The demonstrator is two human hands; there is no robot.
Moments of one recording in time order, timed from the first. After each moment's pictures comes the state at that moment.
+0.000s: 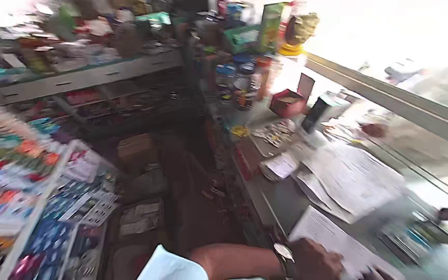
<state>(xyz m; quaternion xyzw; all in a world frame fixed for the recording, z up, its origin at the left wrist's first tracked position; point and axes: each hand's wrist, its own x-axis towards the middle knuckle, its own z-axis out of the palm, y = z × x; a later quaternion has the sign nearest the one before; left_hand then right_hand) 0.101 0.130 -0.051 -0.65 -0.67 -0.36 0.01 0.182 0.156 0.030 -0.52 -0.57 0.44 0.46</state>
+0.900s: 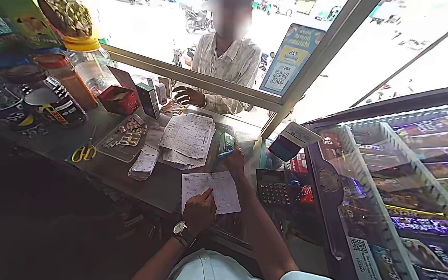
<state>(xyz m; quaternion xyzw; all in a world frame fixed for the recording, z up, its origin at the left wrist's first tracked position) 0.084 0.142 -0.059 -0.76 -0.58 -0.28 0.05 0.218 0.316 0.034 -0.74 -0.57 0.24 0.25</state>
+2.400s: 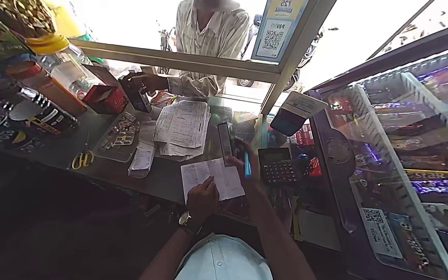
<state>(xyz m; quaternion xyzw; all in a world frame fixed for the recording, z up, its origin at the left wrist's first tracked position) 0.084 0.145 -0.061 -0.77 -0.57 -0.29 0.06 0.251 0.224 0.033 -0.48 -0.49 0.44 0.58</state>
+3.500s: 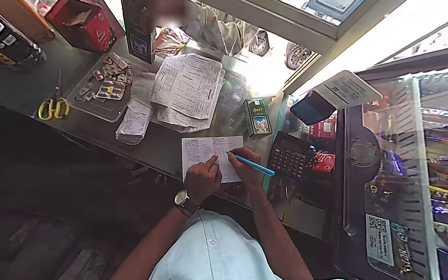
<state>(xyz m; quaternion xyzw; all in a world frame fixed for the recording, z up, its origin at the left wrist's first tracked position) 0.084 0.143 -0.060 -0.76 -0.58 -0.31 0.03 0.249 0.202 -0.040 -0.52 -0.65 0.29 0.47</state>
